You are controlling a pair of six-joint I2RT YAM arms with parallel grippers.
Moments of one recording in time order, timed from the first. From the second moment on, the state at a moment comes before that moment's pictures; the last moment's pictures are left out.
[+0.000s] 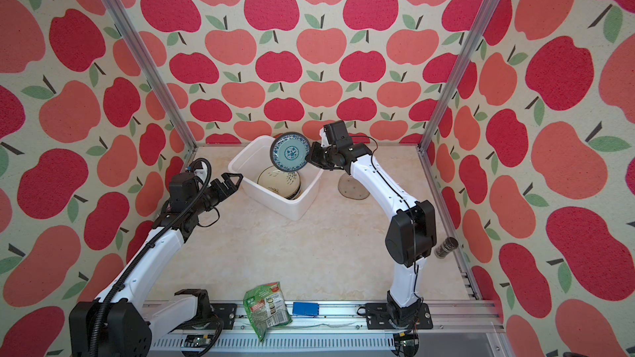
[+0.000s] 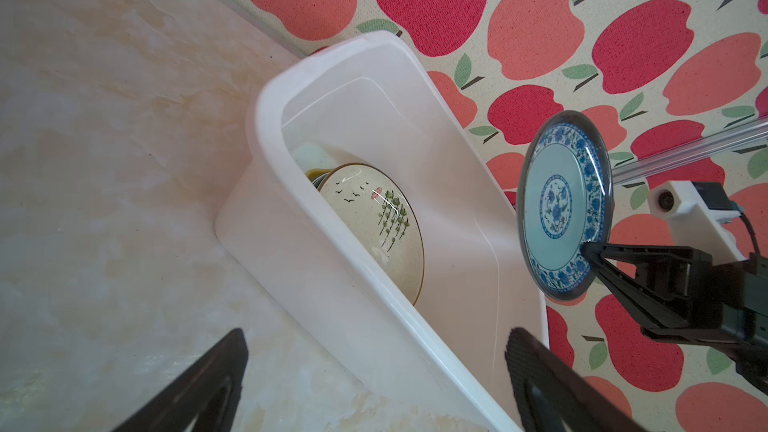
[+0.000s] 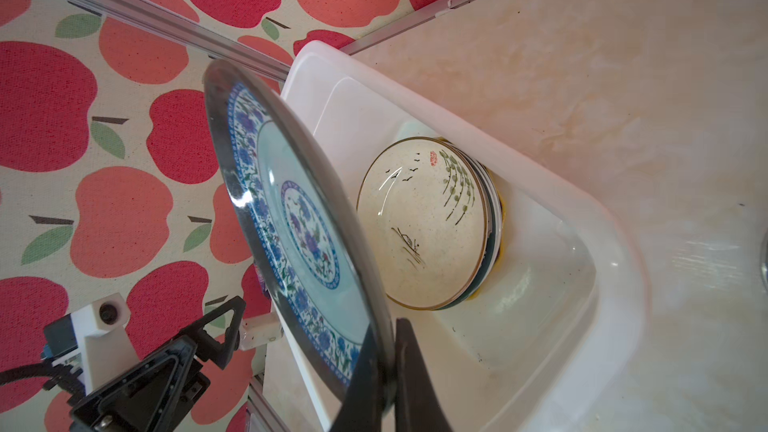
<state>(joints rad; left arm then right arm) -0.04 1.12 0.78 -0.10 0.37 -0.68 0.57 1.90 1.83 -0.62 -0.34 0.72</state>
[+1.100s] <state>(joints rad) -0.08 0.99 0.68 -0.10 0.29 -0.72 0.67 2.40 2.50 -1.09 -0.23 0.81</state>
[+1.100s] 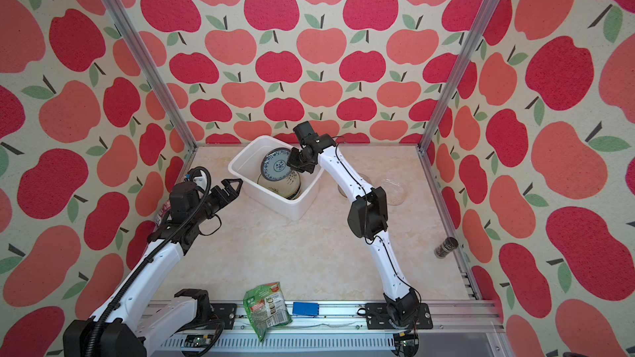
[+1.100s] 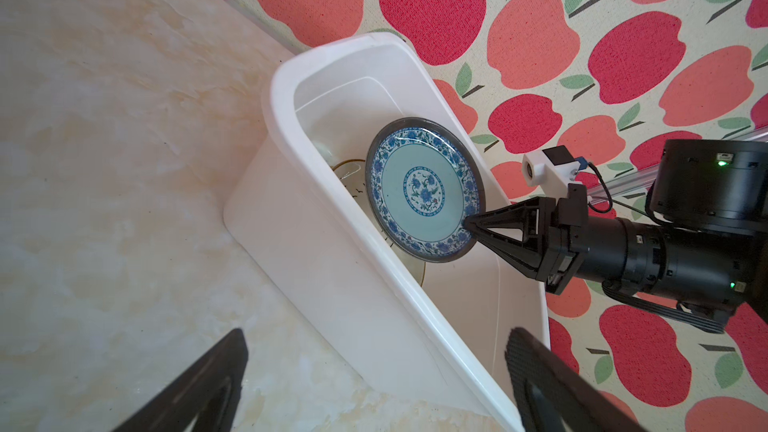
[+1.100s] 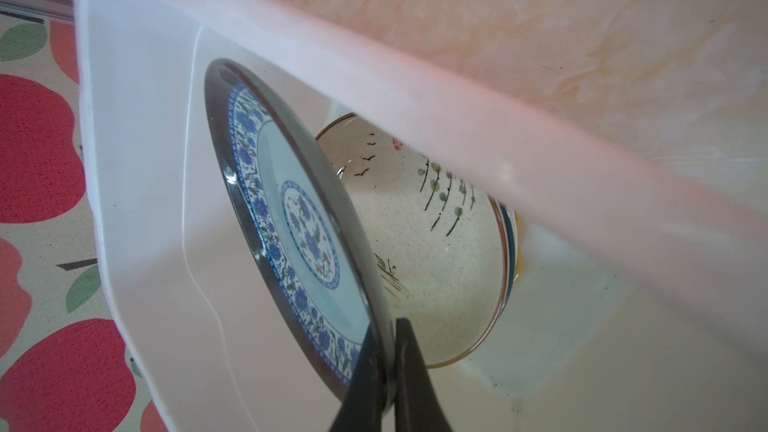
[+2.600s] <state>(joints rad) -0.08 0.97 0.55 0.03 0.30 -0.66 0.36 1.69 1.83 -0.75 -0.30 0.65</state>
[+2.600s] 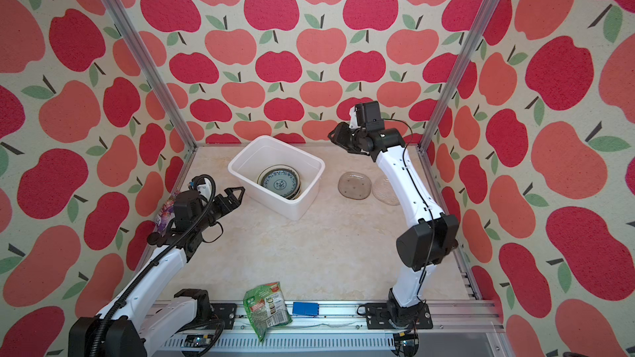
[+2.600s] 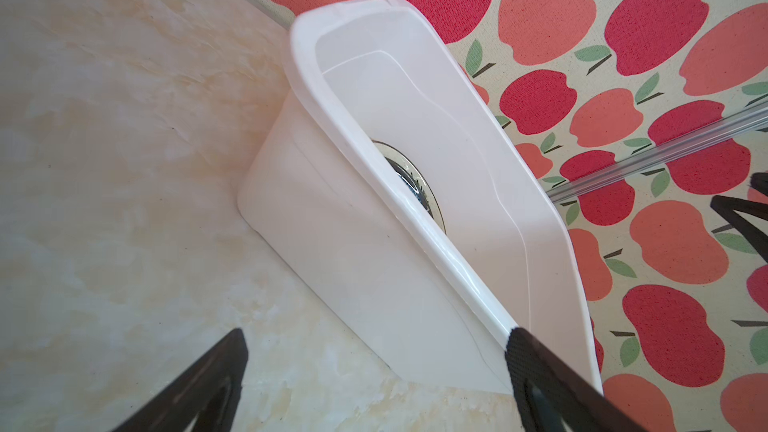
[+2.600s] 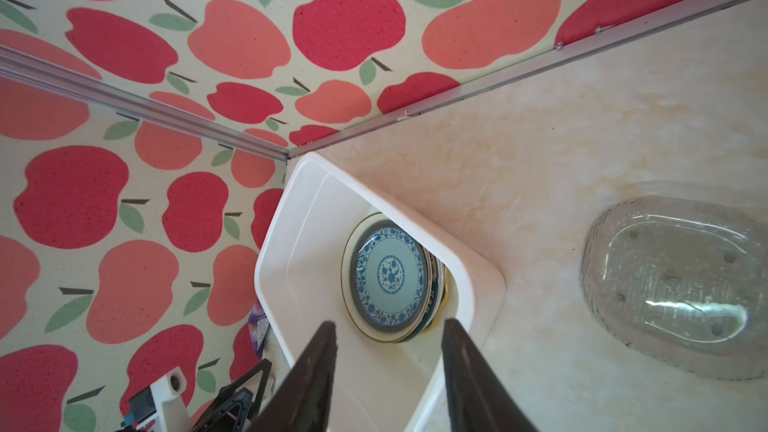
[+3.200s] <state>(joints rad) -0.27 1.07 0.62 0.00 0.31 -0.64 0.16 1.45 0.84 -0.33 -0.36 0.87</state>
